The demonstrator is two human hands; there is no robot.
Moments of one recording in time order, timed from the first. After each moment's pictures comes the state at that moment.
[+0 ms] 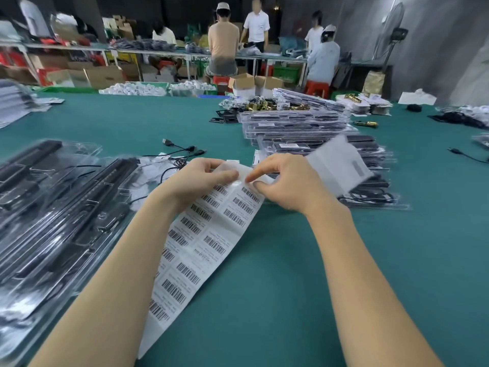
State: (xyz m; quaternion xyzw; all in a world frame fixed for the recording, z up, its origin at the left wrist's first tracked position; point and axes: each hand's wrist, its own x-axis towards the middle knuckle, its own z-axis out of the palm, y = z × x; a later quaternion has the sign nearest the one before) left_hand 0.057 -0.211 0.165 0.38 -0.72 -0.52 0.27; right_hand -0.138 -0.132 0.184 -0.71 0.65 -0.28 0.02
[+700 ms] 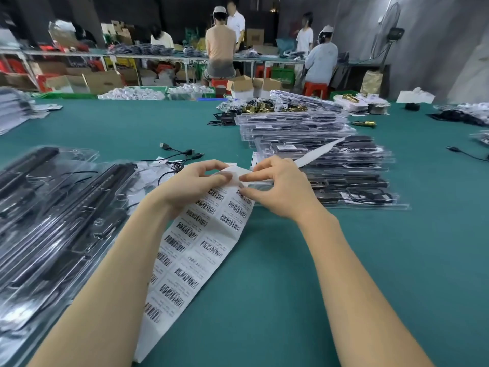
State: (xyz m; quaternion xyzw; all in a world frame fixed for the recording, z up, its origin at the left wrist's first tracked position) left_hand 0.059 -0.210 0.166 0.37 -0.69 -0.56 0.27; right_hand -0.138 -0.141 0.163 -0.68 0.64 -0.34 0.07
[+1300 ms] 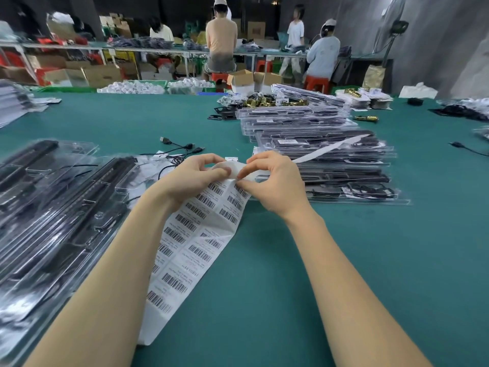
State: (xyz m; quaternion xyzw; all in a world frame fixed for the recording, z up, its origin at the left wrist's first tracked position) left_hand 0.057 -0.209 0.167 0.40 -0.70 -0.52 0.28; right_hand -0.122 -0.145 0.154 -0.64 0.61 -0.46 0.09
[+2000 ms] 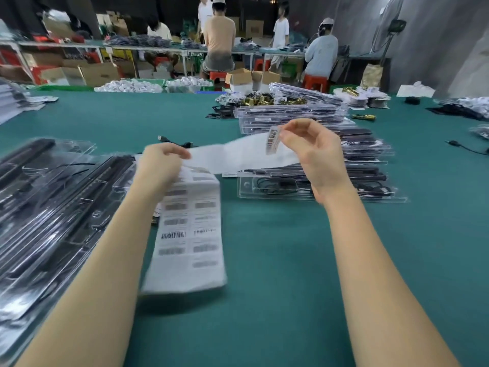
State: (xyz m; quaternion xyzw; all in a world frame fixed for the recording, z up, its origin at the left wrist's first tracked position) left_hand 0.081 -0.222 0.171 0.59 -0.62 -0.32 0.41; right_hand -0.166 -0.130 0.193 -0.53 0.49 -0.65 0.24
